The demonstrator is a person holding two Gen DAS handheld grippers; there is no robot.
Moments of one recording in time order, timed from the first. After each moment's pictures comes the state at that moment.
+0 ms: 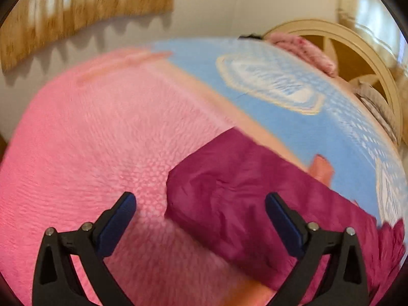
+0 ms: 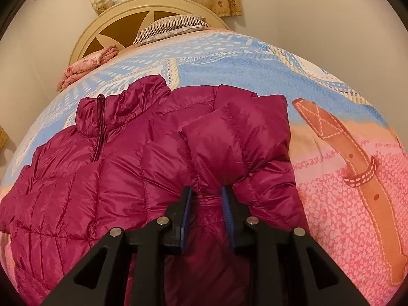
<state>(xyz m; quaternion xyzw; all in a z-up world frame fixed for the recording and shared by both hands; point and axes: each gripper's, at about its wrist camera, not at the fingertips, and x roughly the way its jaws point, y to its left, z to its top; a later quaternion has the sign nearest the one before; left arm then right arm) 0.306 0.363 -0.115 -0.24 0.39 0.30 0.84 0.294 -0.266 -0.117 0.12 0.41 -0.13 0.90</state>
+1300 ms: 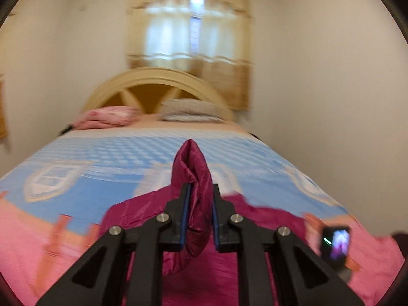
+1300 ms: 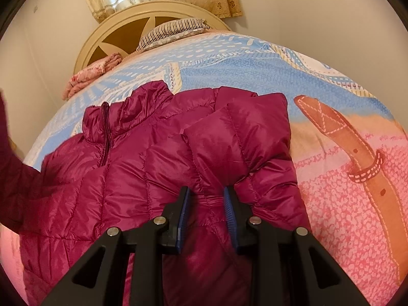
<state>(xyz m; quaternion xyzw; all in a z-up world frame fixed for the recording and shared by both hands) 0.233 -0.033 0.047 -0.01 0.19 -0.16 0.97 0.287 -0.279 -0.118 0.18 0.38 -0.11 0.90</state>
